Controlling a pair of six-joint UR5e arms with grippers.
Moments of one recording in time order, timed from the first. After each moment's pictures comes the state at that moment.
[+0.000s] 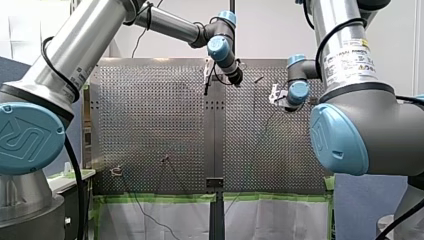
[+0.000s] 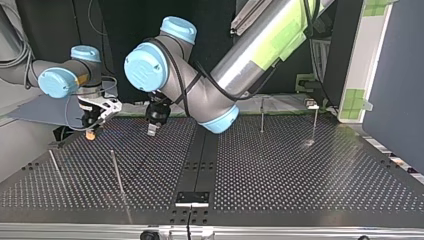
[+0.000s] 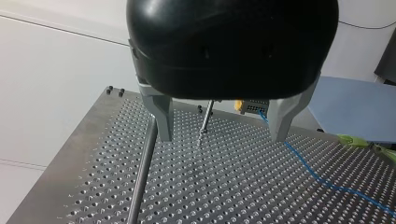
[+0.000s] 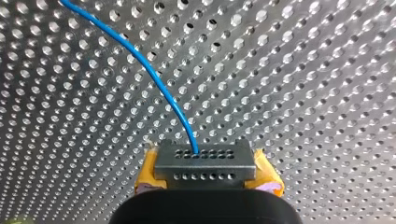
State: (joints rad) left arm -0.75 -2.07 -1.06 -3.40 -1.90 -1.67; right arm 1.80 -1.14 1.55 -0.25 1.62 1.75
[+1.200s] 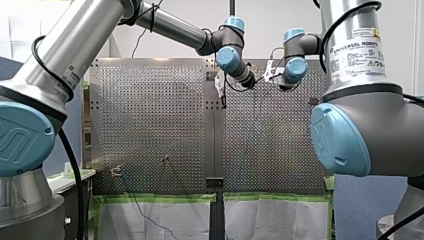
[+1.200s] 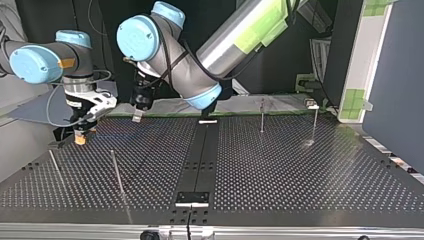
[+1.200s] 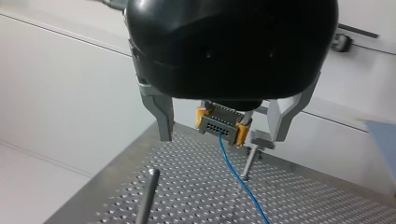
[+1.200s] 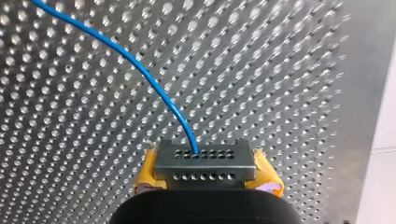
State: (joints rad) left arm -0.83 -2.07 -1.17 -3.17 -1.92 -1.92; right arm 1.85 -1.32 1.58 -0.20 1.62 1.76
